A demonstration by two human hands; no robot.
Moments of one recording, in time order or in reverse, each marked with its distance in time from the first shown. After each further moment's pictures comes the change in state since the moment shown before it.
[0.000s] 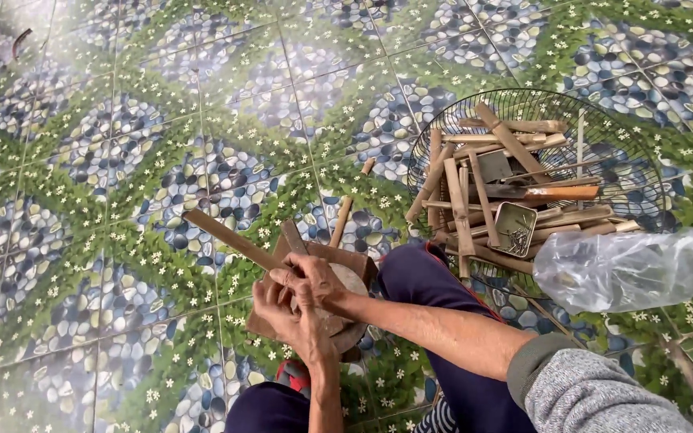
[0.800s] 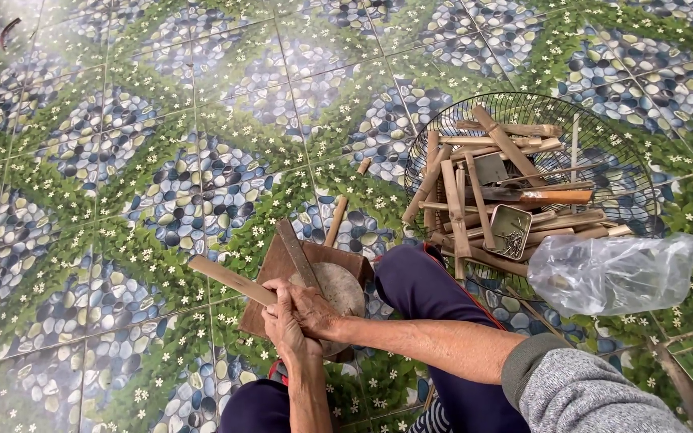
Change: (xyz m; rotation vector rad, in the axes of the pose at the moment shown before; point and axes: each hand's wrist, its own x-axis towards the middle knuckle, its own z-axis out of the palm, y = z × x) left_hand 0.022 -0.028 -0.014 -0.165 0.084 -0.081; right_hand -0.033 0.000 0.015 -0.118 -0.262 0.048
